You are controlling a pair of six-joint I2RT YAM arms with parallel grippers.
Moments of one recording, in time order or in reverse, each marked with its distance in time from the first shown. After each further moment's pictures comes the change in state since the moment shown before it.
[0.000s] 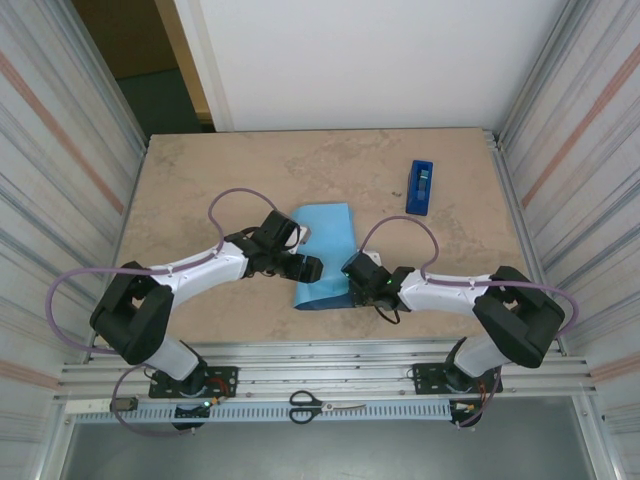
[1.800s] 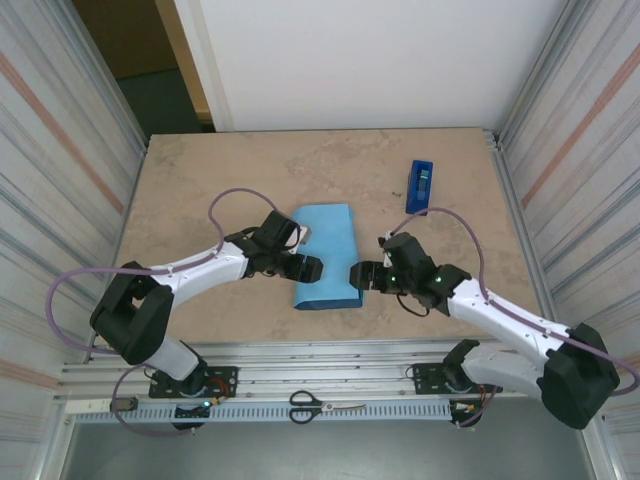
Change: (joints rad) left arm -0.001 0.000 0.001 0.000 0.001 0.002; right arm -0.221 -0.381 -0.010 -0.084 -0.351 -0.023
